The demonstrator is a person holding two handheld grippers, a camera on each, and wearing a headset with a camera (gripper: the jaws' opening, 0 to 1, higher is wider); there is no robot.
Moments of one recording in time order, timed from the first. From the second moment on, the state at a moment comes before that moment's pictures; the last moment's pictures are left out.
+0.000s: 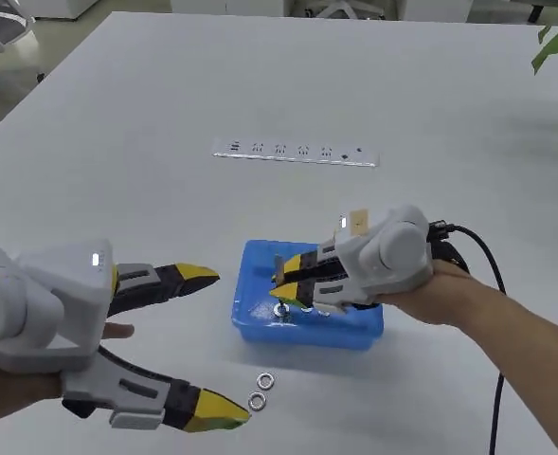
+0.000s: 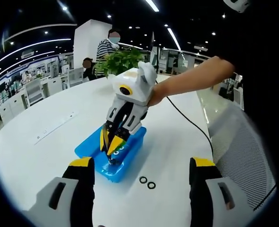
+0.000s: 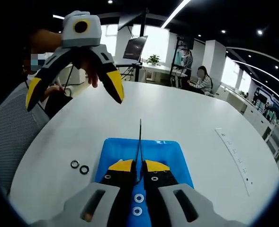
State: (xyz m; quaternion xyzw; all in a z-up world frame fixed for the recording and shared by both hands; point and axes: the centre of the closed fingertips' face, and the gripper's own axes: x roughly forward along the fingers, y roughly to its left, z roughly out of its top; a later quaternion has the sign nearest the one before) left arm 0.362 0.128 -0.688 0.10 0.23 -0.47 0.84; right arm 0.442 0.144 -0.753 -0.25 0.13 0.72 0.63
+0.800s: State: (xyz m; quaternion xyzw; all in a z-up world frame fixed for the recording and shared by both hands) left arm 0.421 0.124 -0.698 0.14 0.22 -0.49 0.83; right arm 0.442 0.143 -0.753 -0.26 0.12 0.73 0.63
